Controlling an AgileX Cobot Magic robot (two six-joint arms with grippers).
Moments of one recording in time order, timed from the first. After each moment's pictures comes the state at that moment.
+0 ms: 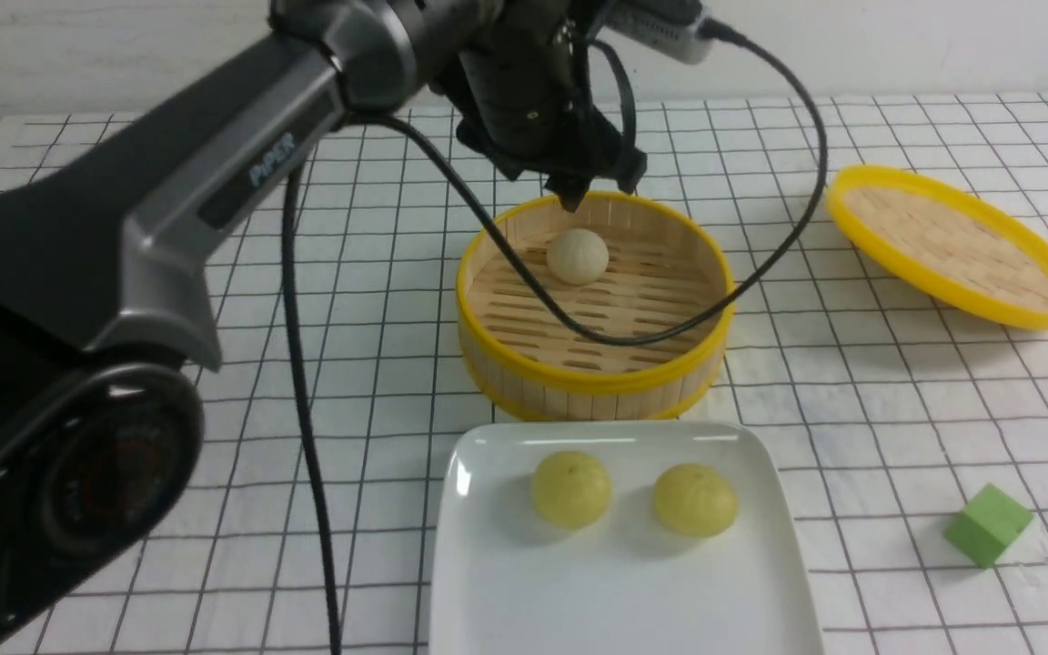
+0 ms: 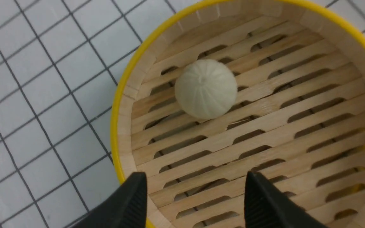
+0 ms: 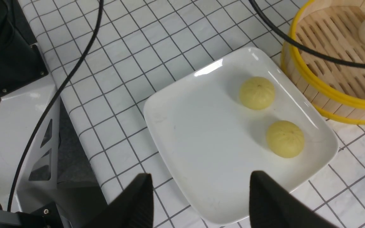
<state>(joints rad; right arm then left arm) 0.40 0.85 -1.15 0.56 1.24 -0.58 -0.61 2.17 -2.20 0.21 1.12 -0.03</state>
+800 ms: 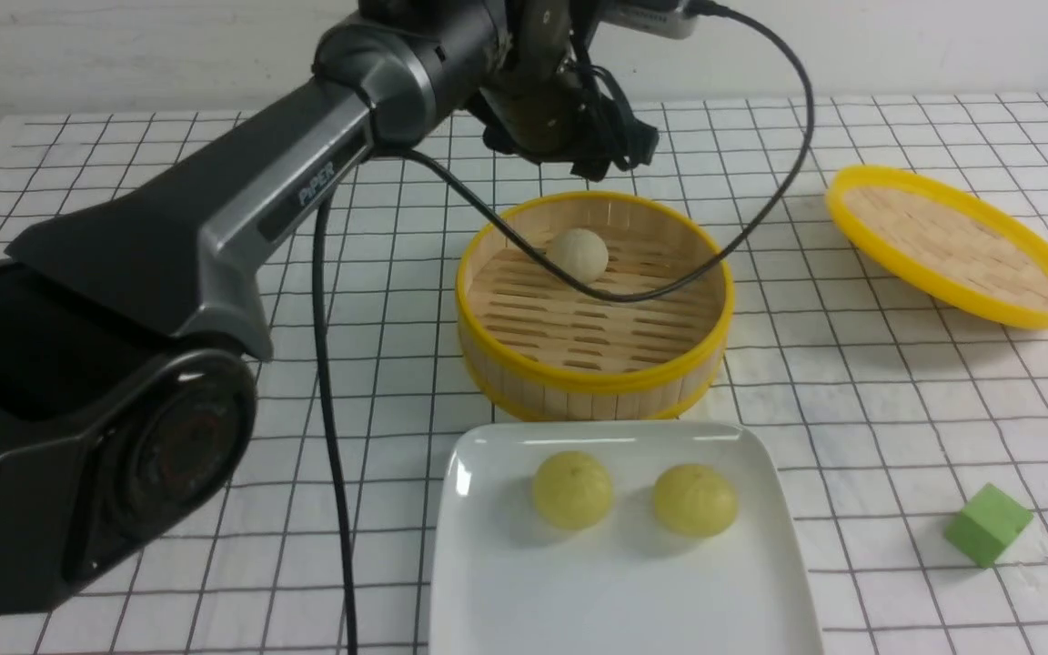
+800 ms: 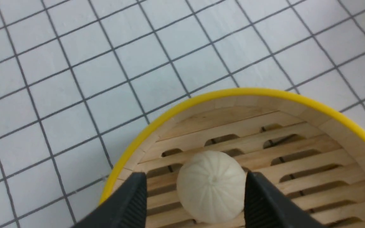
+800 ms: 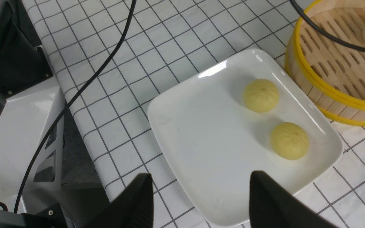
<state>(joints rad) 0.40 0.85 -1.15 0.57 1.24 -0.58 -0.55 2.27 -2.25 0.13 0.88 -0.12</state>
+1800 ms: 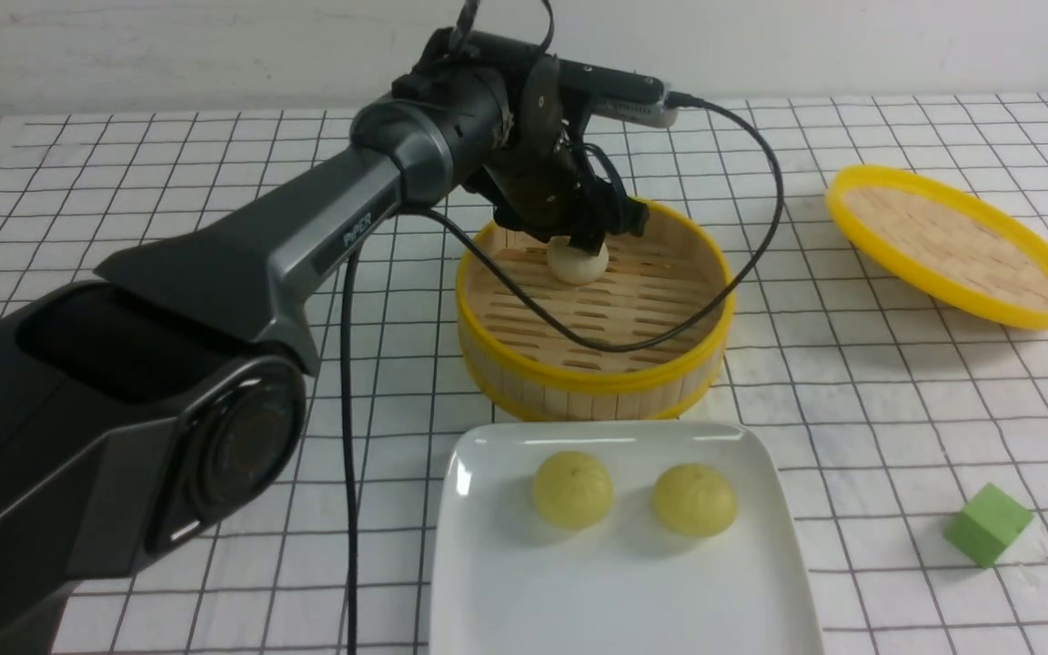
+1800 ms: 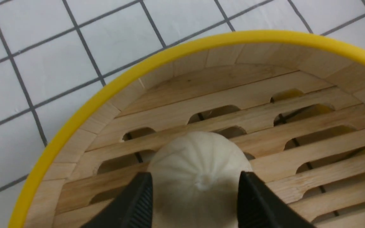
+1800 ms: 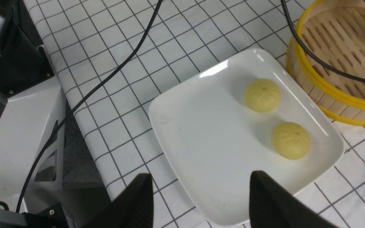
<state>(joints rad) 0.40 0.85 -1.15 0.57 1.24 -0.58 -0.53 2.41 -2.25 0.00 0.85 -0.05</state>
